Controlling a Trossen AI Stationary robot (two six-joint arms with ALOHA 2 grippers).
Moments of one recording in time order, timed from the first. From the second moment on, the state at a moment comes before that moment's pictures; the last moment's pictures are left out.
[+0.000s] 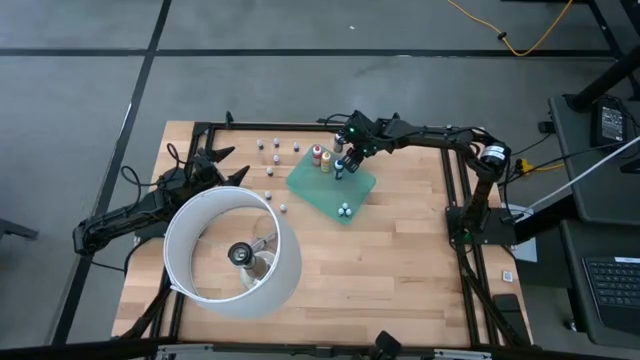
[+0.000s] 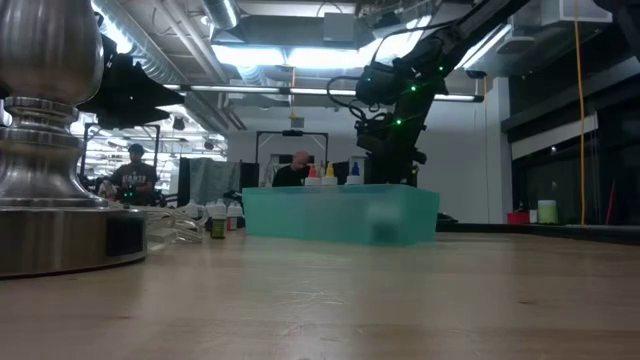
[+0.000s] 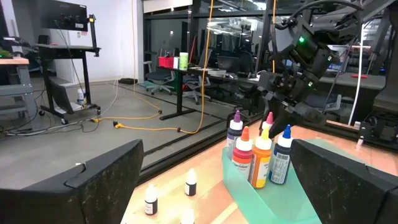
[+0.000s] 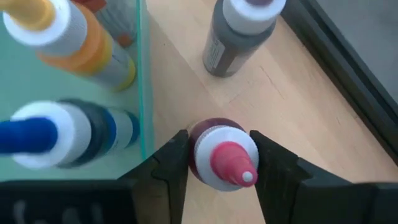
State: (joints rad) left arm 0.43 0.00 0.01 0.06 -0.29 -0.07; right arm -0.51 1.83 1.28 -0.54 0.11 0.10
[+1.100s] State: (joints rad) left arm 0.43 0.00 0.01 0.06 -0.29 -0.07; right arm -0.33 1.58 1.28 -0.73 0.13 0.07
